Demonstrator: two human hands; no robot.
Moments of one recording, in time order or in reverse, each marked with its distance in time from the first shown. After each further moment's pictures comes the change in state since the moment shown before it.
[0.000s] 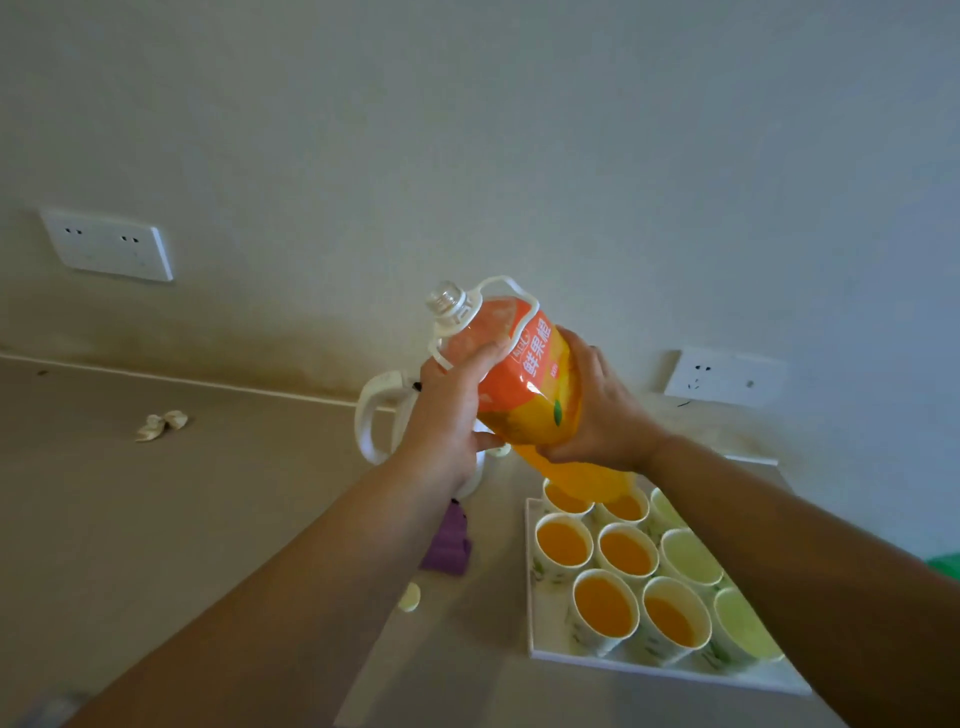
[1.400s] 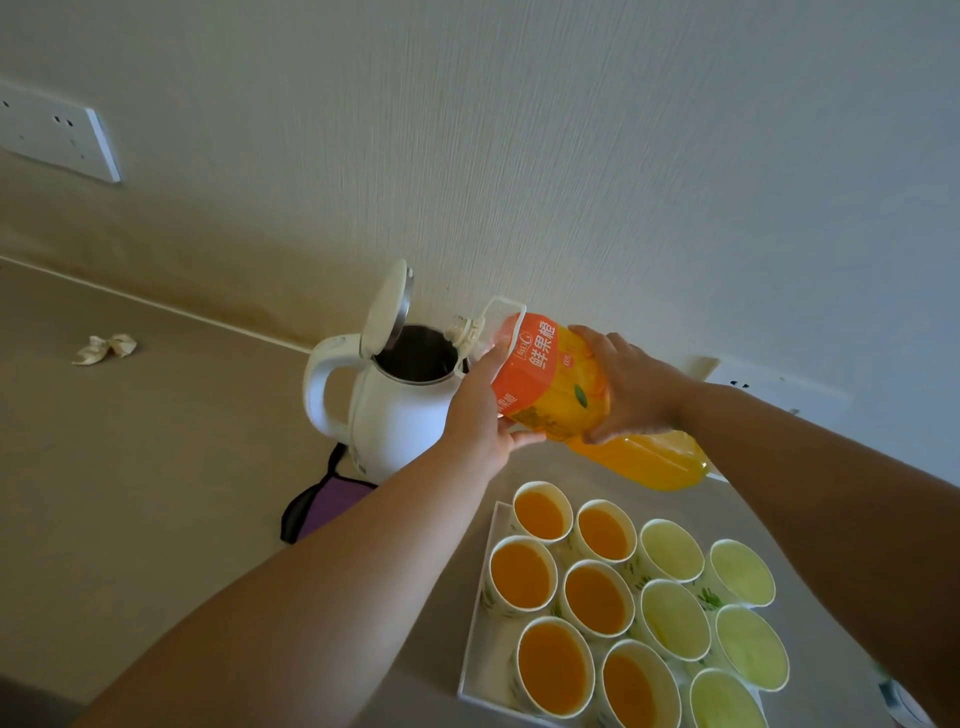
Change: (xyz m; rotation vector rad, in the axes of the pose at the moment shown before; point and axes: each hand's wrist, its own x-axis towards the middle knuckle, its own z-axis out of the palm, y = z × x) left_hand 0.122 -0.090 0.045 -0.369 0.040 -0.222; right_hand 0.088 0.122 -0.015 -0.402 -0.505 0.010
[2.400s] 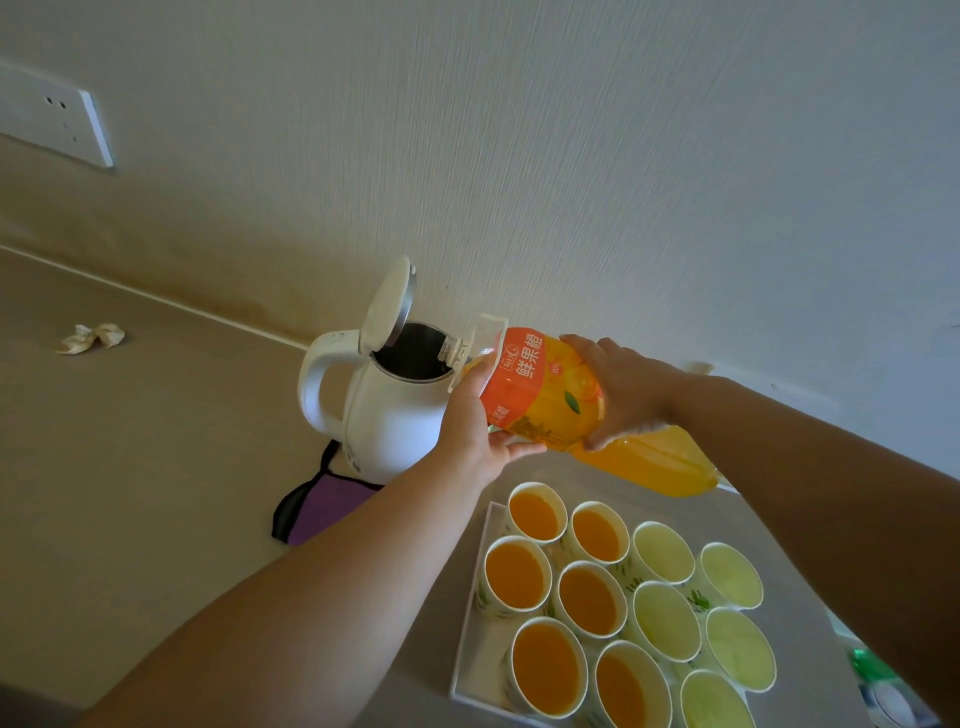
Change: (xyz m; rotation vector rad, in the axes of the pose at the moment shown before) left_hand 0.009 -0.009 -0.014 -0.086 0.026 -0.086; right_hand 0.003 -0.011 -0.009 -0.163 -0.134 0.041
